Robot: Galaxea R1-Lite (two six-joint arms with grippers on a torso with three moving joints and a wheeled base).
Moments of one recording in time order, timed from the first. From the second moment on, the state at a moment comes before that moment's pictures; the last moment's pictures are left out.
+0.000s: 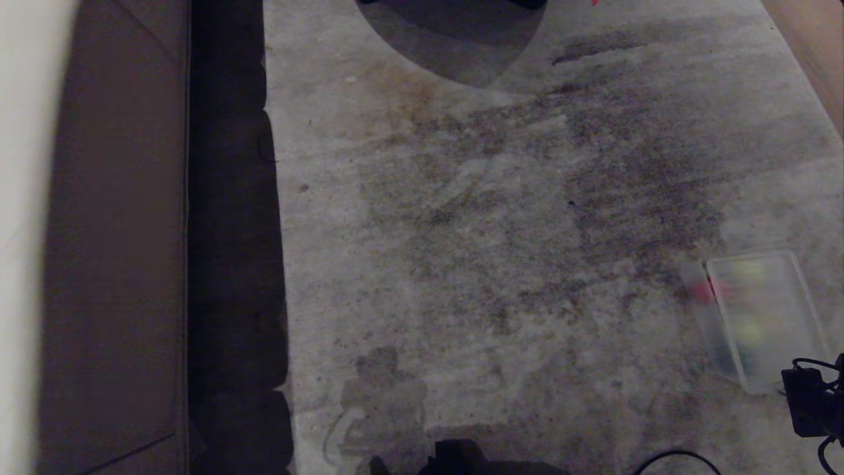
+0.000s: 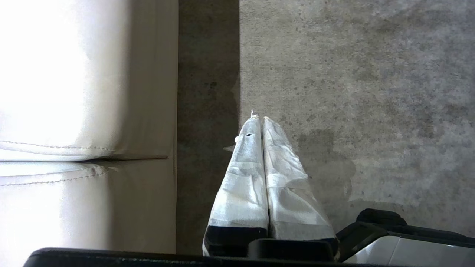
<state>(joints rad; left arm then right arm) 0.00 0.00 0.00 0.00 0.06 -0.10 -0.74 2.61 -0.81 -1.21 0.19 0.97</state>
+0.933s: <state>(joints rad) 0.00 0.00 0.00 0.00 0.06 -0.10 -0.80 2.61 -0.86 -1.21 0.26 0.85</state>
